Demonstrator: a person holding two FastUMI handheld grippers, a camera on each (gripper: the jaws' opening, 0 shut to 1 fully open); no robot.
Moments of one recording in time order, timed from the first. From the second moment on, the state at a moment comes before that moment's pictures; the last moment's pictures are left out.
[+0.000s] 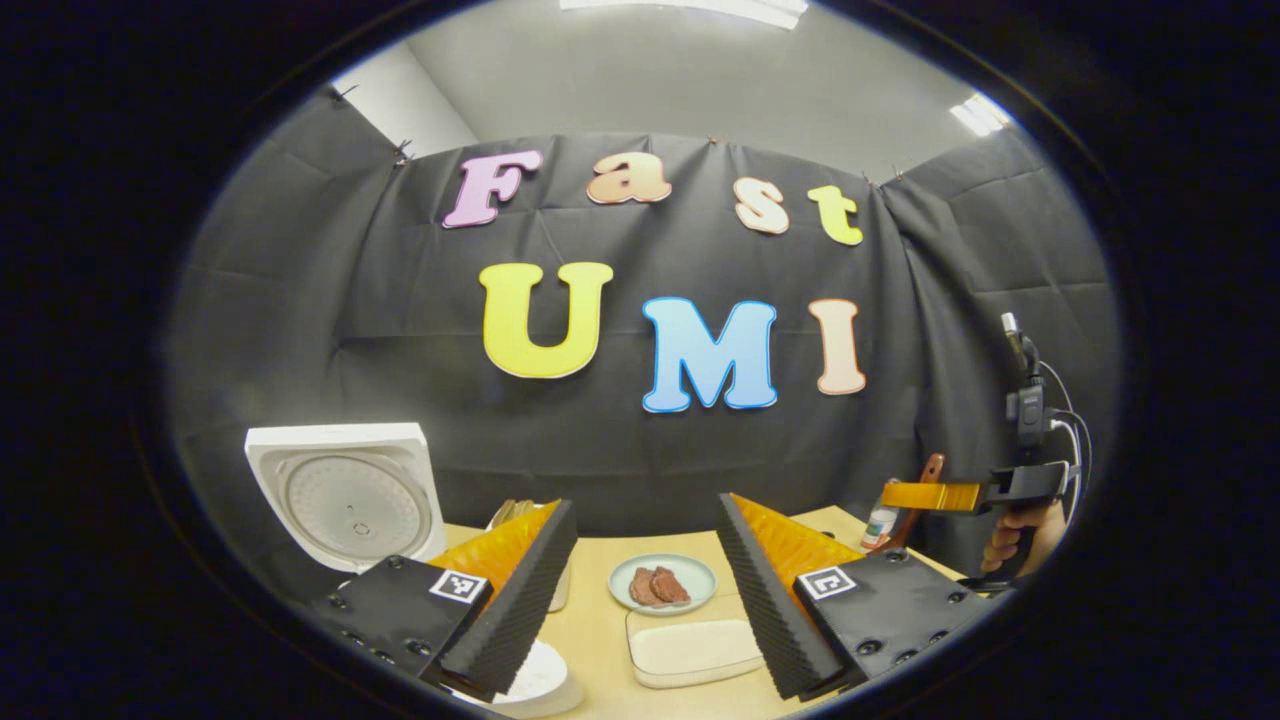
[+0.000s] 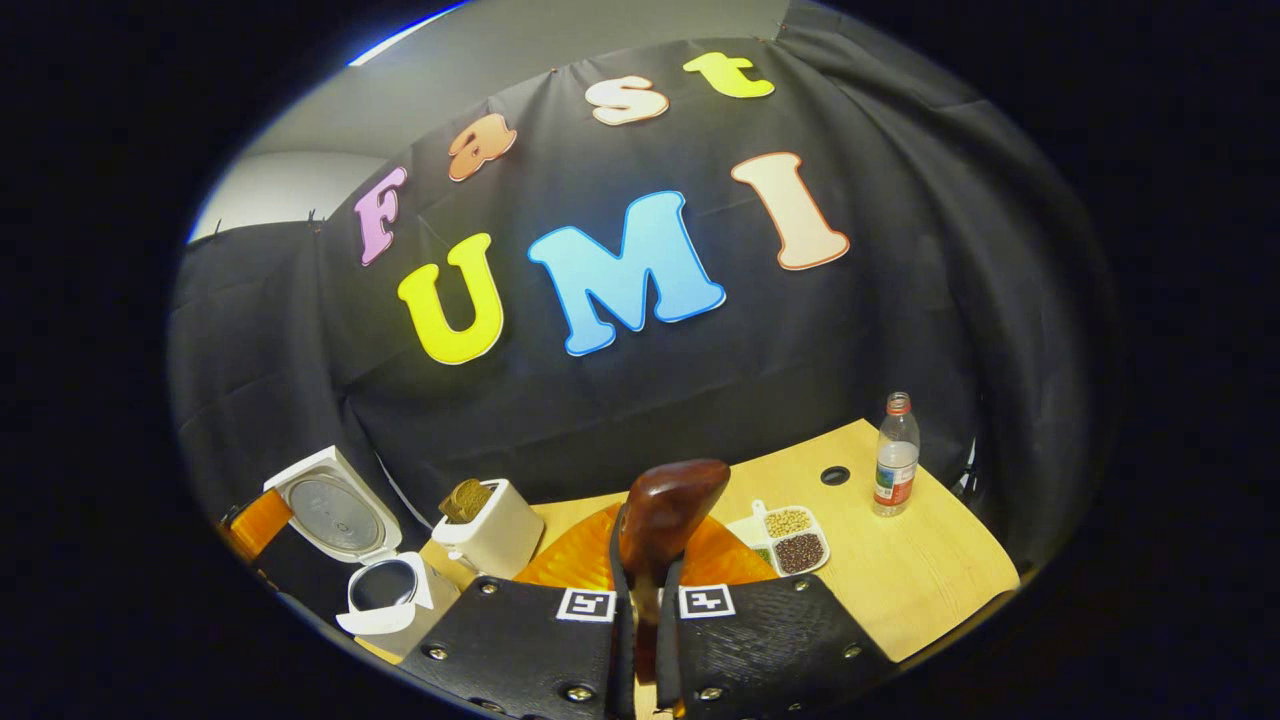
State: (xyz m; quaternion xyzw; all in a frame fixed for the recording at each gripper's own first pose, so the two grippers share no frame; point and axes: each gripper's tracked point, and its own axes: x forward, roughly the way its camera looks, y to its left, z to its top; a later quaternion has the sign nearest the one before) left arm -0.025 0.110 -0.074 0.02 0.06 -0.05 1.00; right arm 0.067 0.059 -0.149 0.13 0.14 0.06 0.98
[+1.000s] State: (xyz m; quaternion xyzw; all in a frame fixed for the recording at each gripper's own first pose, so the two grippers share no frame) left arm -0.023 0.197 -0.068 0.03 0.05 -0.01 1.00; right arm 0.147 0.199 -0.303 -0.10 0.21 0.17 0.96
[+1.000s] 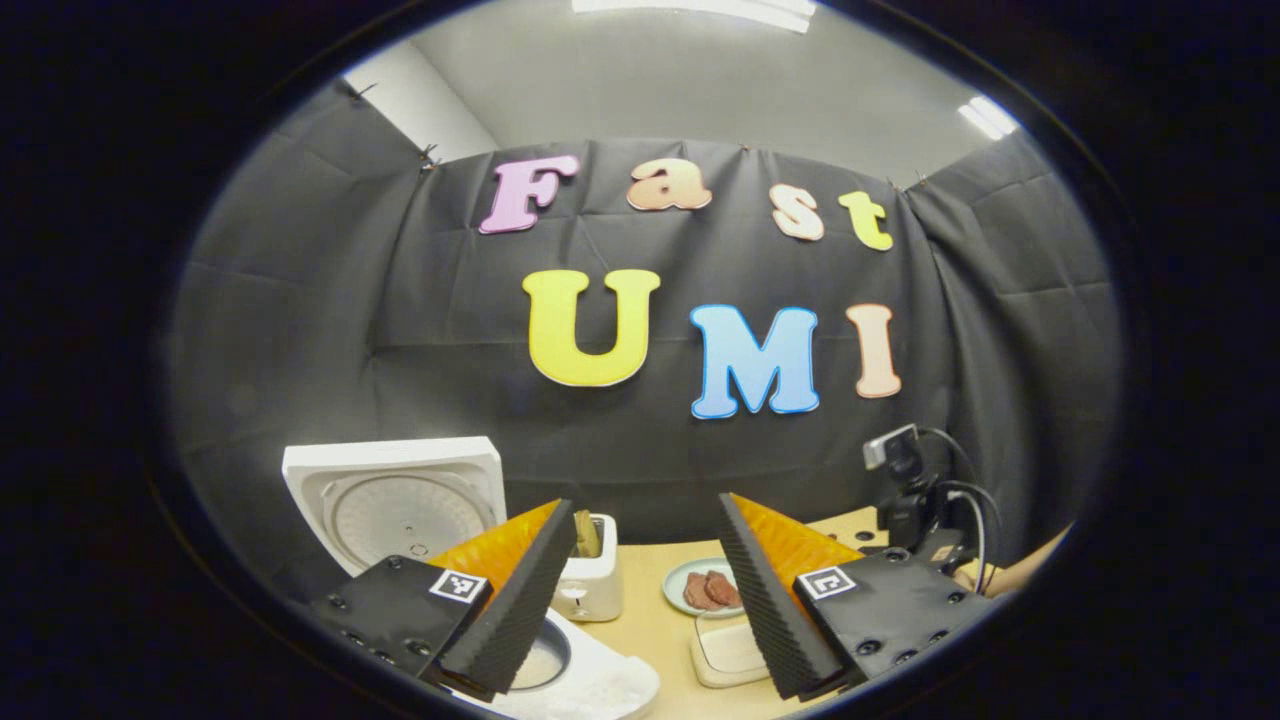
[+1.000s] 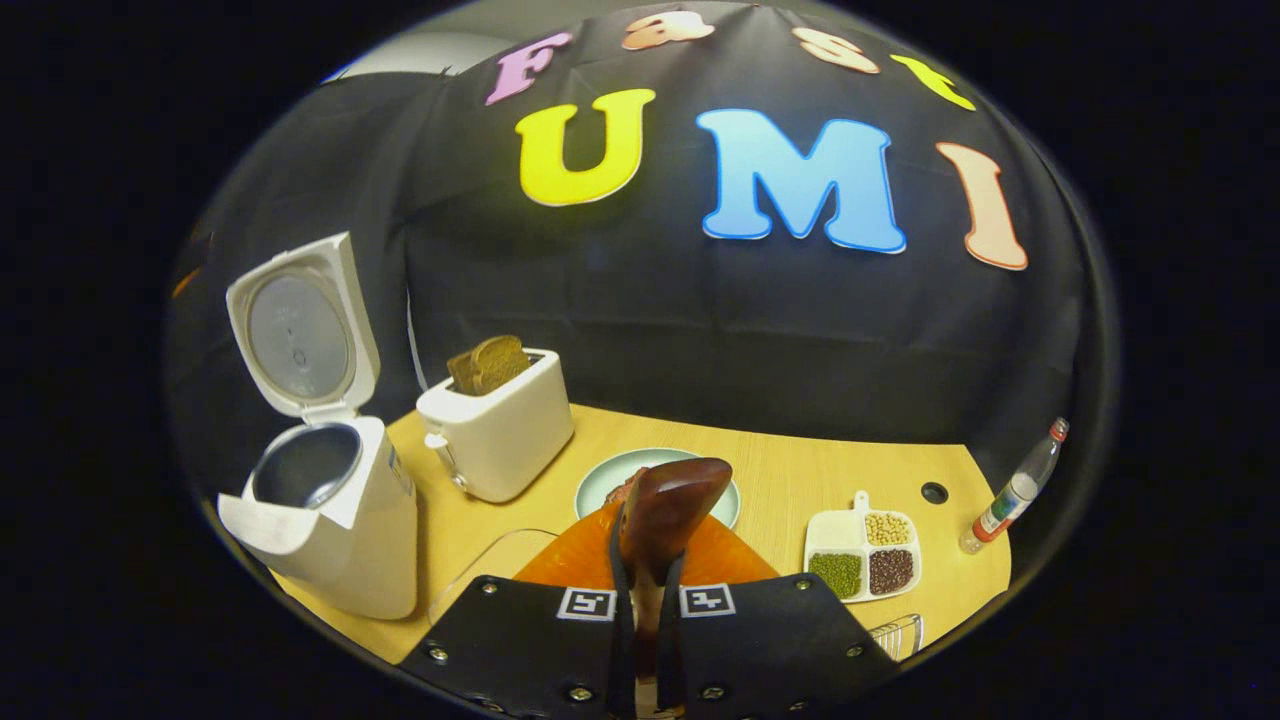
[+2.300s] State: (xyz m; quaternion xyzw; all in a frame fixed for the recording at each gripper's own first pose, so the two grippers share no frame) left arm -0.056 0.217 -0.058 0.02 0.05 0.05 1.00; right arm 0.137 0.157 -0.316 0.46 0.28 0.09 0.84
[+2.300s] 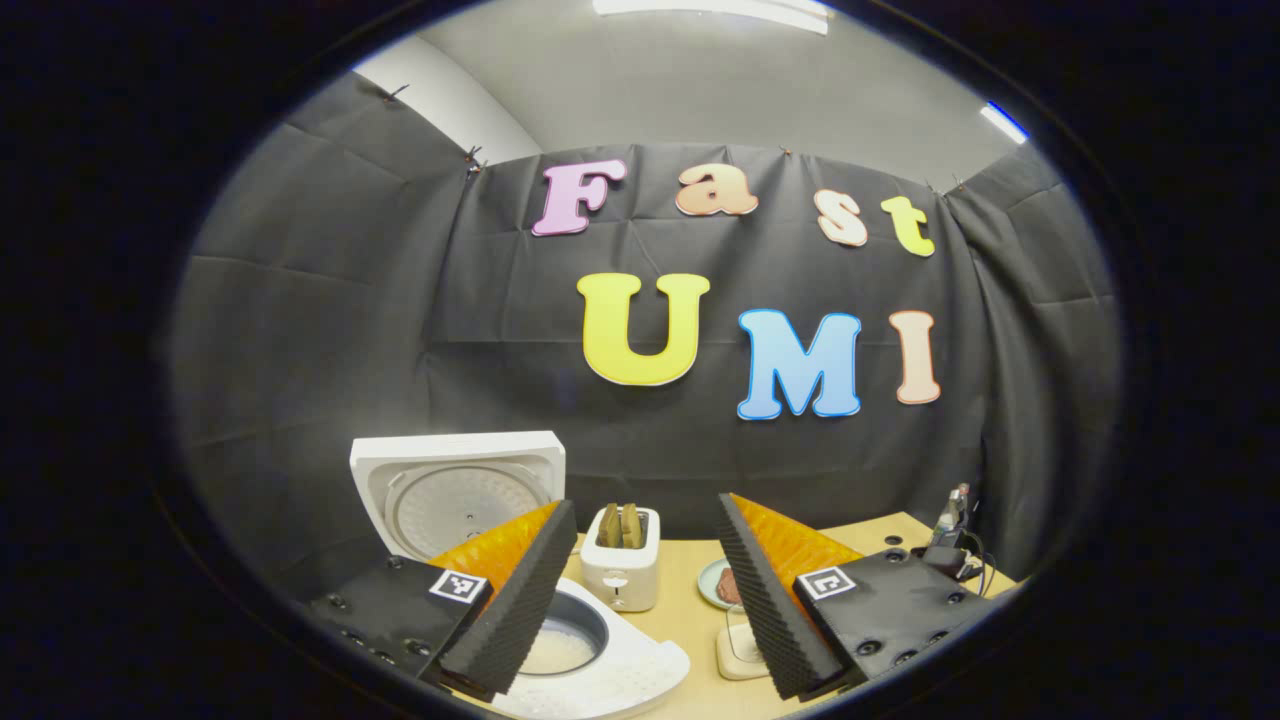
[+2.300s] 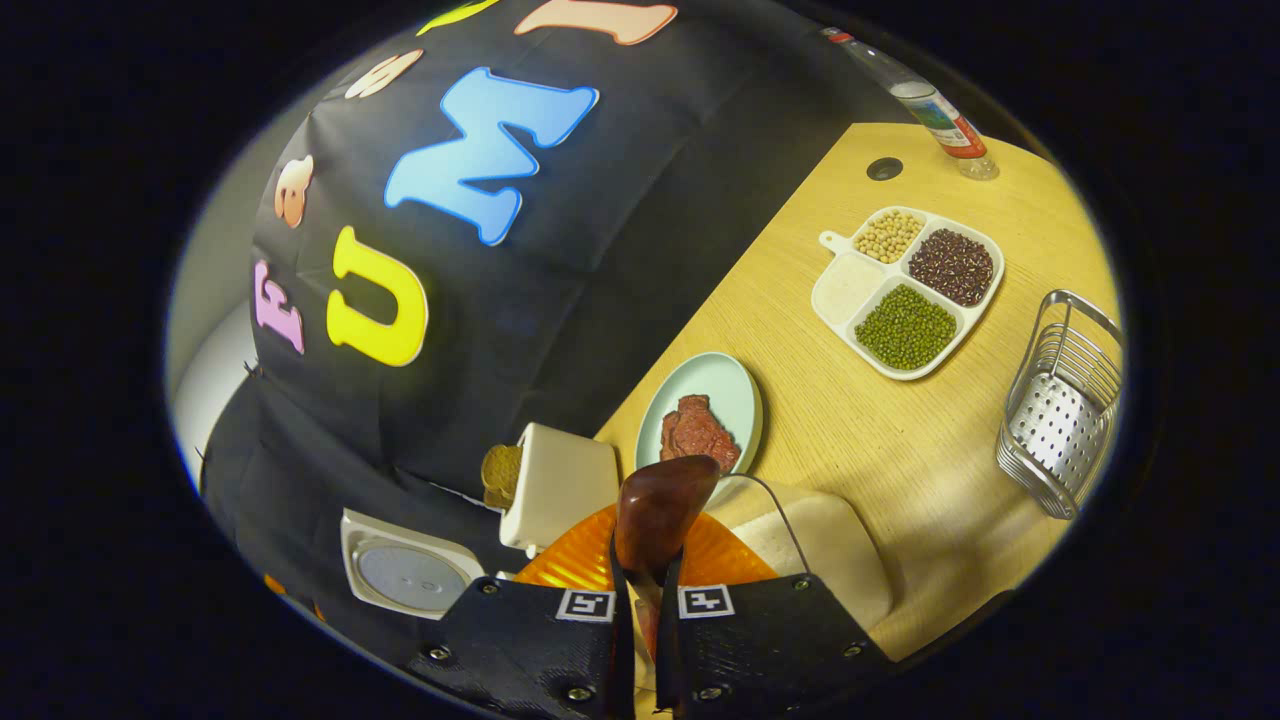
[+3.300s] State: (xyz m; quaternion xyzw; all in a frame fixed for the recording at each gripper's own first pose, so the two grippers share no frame) left arm -0.070 0.219 -0.049 0.00 0.03 0.05 1.00; right arm 0.112 0.195 -0.185 0.58 0.21 0.19 0.76
